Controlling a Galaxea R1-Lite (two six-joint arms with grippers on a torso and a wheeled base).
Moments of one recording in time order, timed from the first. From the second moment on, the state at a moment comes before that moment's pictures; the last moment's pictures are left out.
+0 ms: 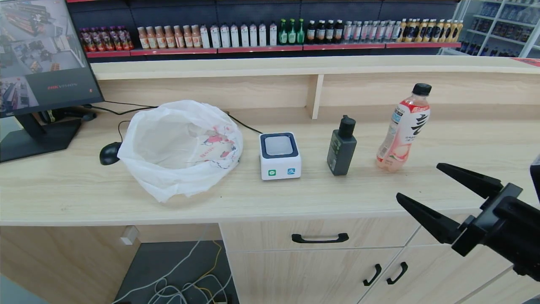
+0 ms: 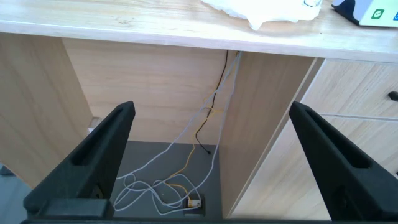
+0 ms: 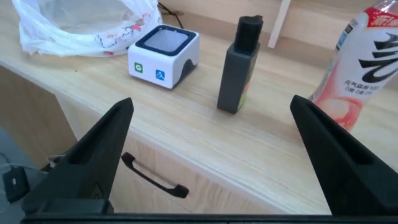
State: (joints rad) left arm 0.00 0.00 0.00 0.00 0.01 -0.01; right arm 0.38 1.33 -0.21 -1.21 0.15 -0.16
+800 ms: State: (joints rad) left arm 0.00 0.00 0.00 0.00 0.01 -0.01; right arm 0.50 1.69 -0.25 -1.55 0.10 -0.09
